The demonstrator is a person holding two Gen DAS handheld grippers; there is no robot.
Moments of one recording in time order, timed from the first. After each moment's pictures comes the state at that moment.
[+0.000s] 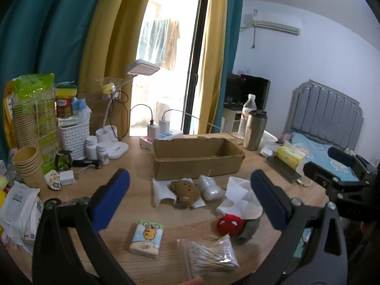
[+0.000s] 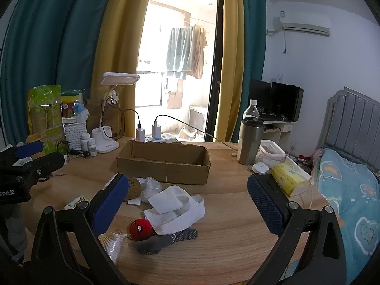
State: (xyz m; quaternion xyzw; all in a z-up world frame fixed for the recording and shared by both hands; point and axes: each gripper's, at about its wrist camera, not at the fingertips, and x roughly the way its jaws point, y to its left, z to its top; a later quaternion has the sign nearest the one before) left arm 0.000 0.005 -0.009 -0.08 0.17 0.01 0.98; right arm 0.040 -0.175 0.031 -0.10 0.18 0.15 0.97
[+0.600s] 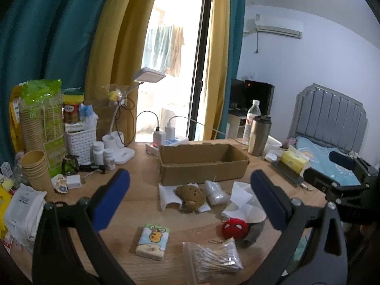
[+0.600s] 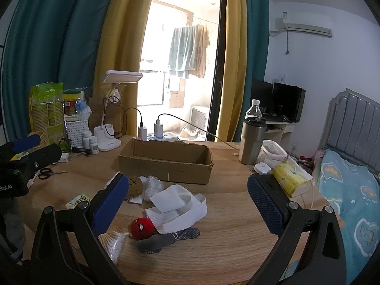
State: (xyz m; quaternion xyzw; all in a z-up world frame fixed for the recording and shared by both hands) left arm -0.007 0.009 -0.004 -0.07 0.15 0.03 0.99; right arm 0.039 -0.173 0.029 -0.11 0.18 0.15 0.97
